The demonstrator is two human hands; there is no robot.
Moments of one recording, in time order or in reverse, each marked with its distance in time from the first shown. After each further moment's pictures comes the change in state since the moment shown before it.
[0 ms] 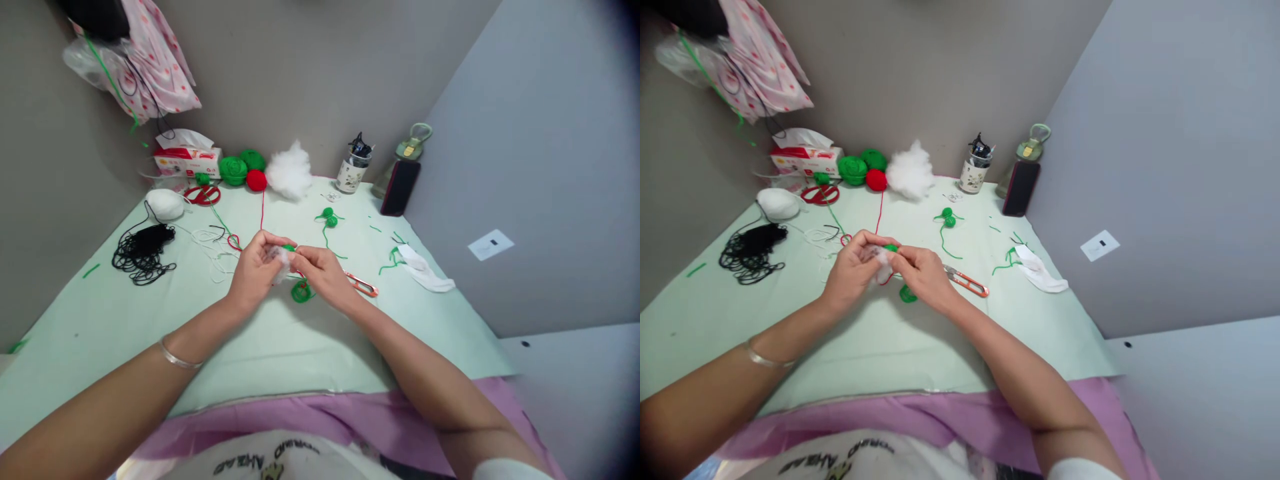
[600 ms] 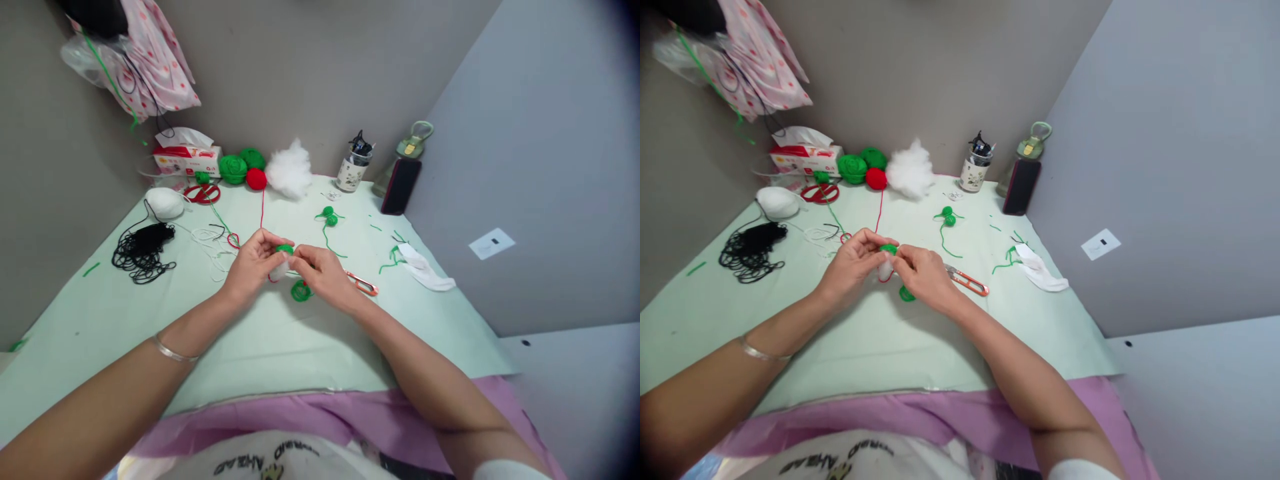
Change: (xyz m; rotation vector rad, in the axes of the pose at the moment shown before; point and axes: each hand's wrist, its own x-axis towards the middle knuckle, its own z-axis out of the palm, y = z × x) left_hand 0.006 0.000 -0.006 0.013 -0.037 -0.021; right_hand -0.003 0.001 0.000 -0.203 0.010 -0.019
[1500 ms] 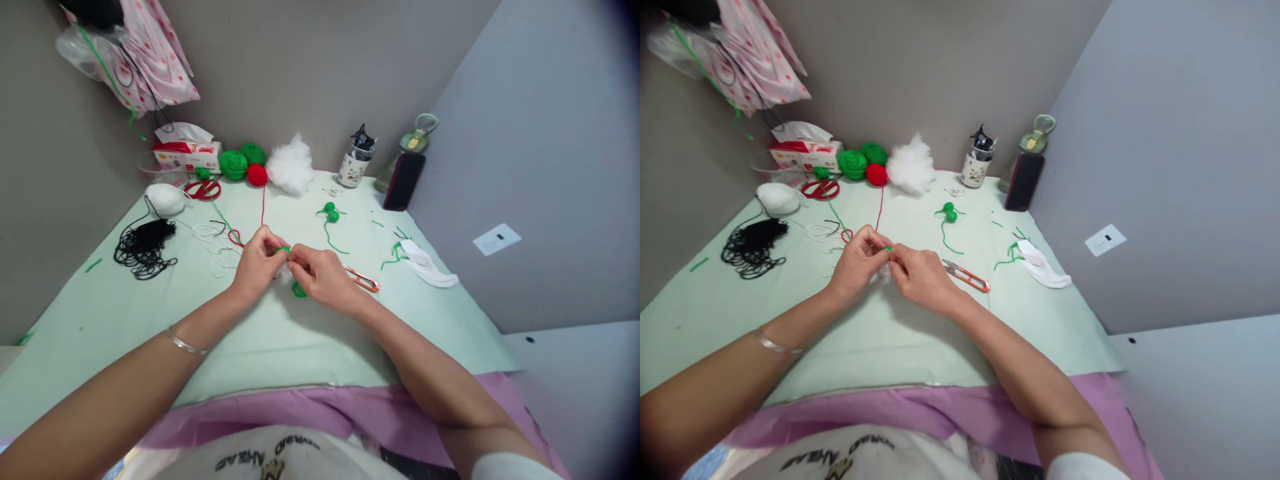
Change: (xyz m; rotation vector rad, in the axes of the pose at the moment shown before) left_hand 0.002 -0.012 0.003 -0.005 0.079 -0.009; right_hand -0.005 -0.004 -0.003 -0.110 -0.066 -0.111
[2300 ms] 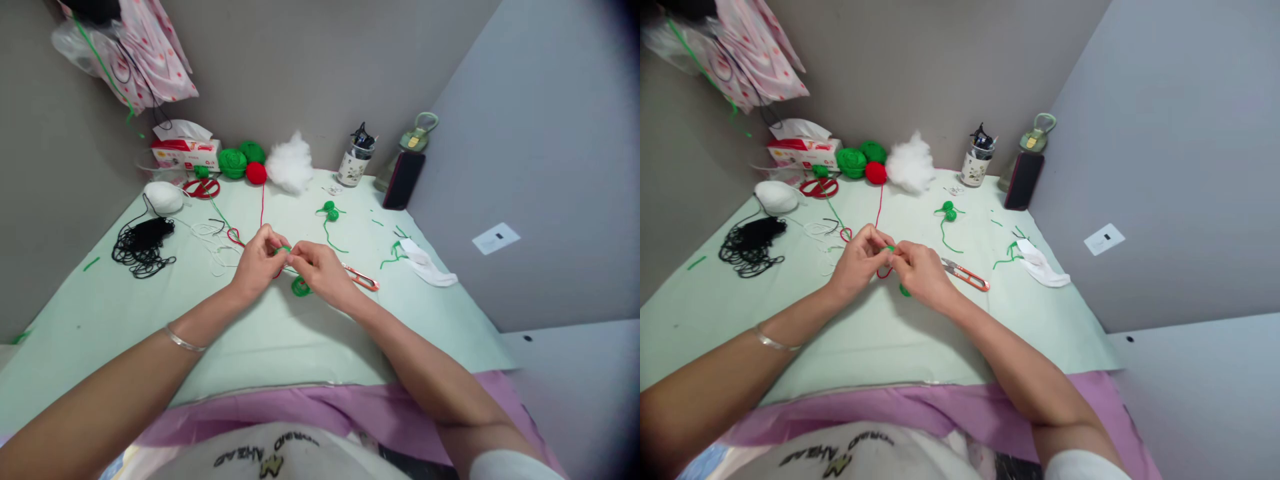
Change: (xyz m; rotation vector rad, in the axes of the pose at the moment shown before) left_hand 0.002 -0.001 0.000 -0.024 -0.042 -0.014; right_hand 0.006 0.004 0.004 0.233 0.046 0.180
